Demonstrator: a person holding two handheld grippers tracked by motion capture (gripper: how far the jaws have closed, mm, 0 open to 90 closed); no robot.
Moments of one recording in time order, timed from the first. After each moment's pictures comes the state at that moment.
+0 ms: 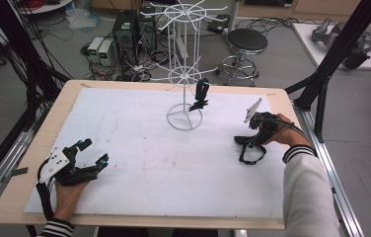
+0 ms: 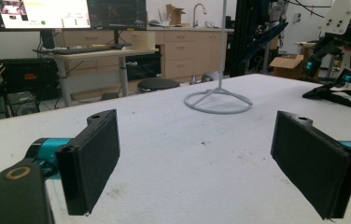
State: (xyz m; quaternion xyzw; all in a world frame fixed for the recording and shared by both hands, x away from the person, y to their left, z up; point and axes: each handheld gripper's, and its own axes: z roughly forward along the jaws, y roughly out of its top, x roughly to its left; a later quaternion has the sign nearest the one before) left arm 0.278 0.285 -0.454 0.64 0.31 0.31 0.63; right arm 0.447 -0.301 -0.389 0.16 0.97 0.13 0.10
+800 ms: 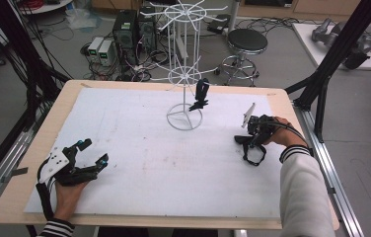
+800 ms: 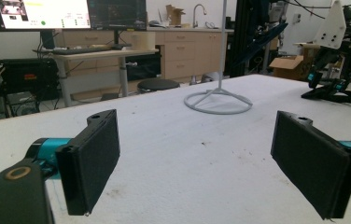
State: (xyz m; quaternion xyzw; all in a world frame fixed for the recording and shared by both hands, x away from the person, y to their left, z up) left arm 0.278 0.285 -0.454 0.63 0.31 0.31 0.64; right arm 0.451 -0.296 -0.403 0.14 0.98 0.07 0.10
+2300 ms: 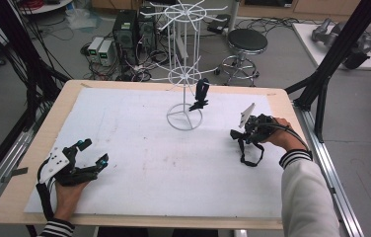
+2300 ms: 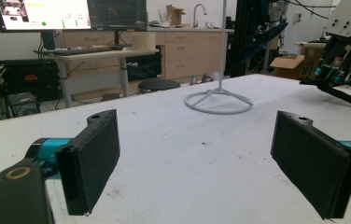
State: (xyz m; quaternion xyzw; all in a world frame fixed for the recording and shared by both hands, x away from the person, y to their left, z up) left arm 0.278 0.285 -0.454 0.63 0.31 0.31 0.63; right arm 0.434 -0.282 -0.386 0.11 0.98 0.11 0.13
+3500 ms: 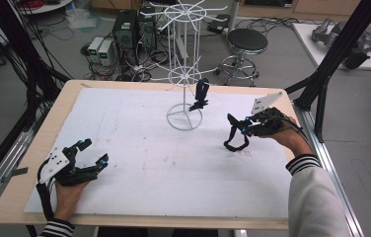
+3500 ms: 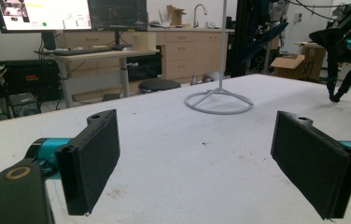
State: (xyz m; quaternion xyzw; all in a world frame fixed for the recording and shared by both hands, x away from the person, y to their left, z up) left arm 0.278 0.285 -0.454 0.63 0.31 0.32 0.63; right arm 0.412 -0.295 -0.339 0.16 0.91 0.34 0.14
